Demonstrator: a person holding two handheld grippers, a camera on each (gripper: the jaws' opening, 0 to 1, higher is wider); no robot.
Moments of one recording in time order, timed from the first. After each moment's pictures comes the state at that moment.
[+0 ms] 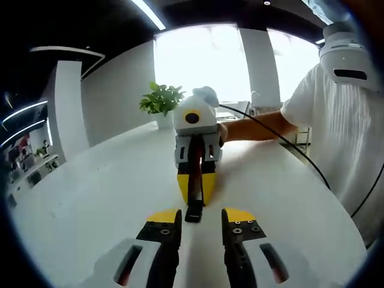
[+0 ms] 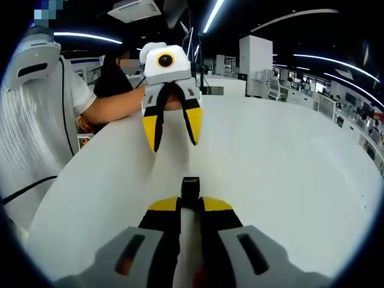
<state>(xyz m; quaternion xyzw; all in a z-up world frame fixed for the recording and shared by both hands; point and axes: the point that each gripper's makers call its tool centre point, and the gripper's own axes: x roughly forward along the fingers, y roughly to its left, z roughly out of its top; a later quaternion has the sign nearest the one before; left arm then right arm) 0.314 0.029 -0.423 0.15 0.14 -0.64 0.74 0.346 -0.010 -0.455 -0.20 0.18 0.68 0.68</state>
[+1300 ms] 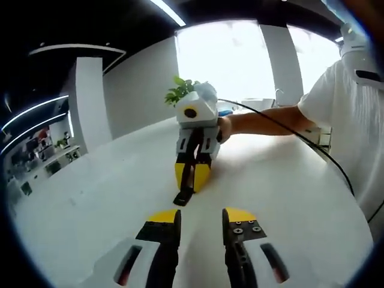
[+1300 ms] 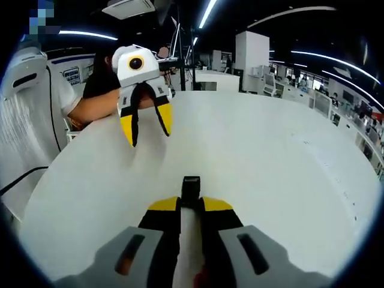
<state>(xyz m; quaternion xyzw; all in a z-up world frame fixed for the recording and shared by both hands) 0.357 0.047 -0.427 0.15 0.15 -0.55 0.81 0.409 -0.014 -0.455 -0.21 0.20 0.67 0.68</state>
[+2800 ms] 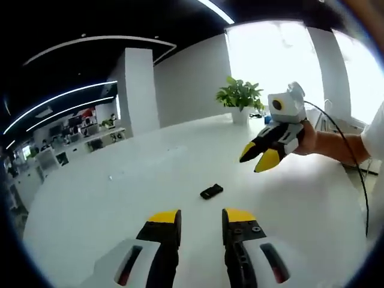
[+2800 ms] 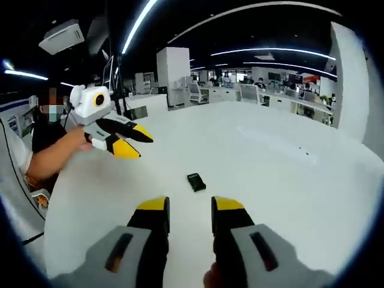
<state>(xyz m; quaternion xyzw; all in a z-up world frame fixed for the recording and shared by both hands) 0.352 0.068 -0.413 0.10 0.18 -0.39 0.90 0.369 -0.072 -0.411 -0.08 0.20 0.43 0.88</state>
